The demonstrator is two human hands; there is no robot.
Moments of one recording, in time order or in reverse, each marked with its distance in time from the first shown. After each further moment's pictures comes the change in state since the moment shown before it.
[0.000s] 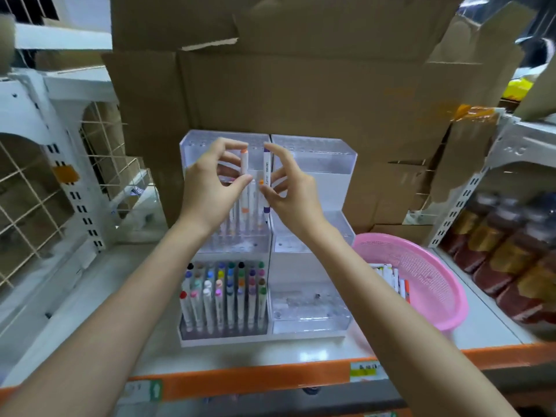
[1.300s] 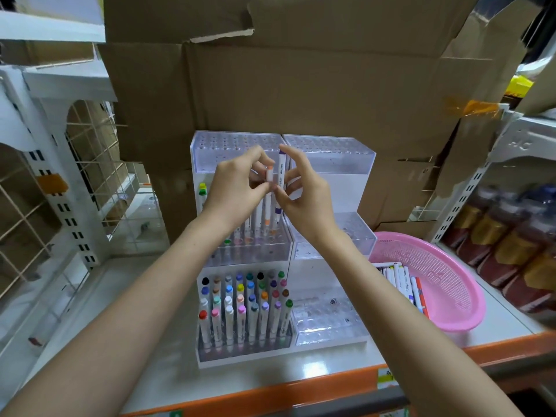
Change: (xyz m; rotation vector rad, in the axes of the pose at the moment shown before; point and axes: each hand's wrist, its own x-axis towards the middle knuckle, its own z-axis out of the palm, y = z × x) left_hand 0.026 -0.034 0.010 0.073 -0.208 0.086; right_hand 0.008 0.018 0.029 -0.072 0.143 -0.012
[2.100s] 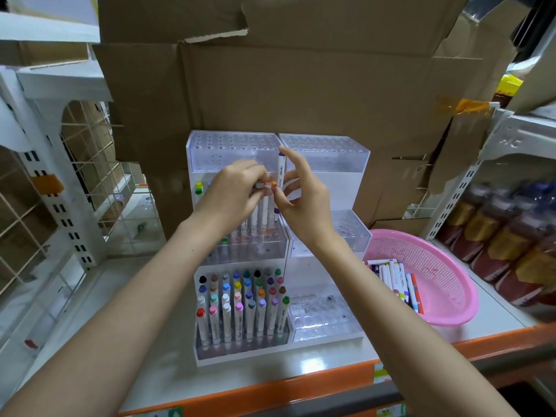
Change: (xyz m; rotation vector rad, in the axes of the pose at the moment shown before) left_hand -0.001 -0.014 0.001 0.278 -0.099 0.276; right_hand -0.010 -0.001 0.001 -0.006 0.061 0.007
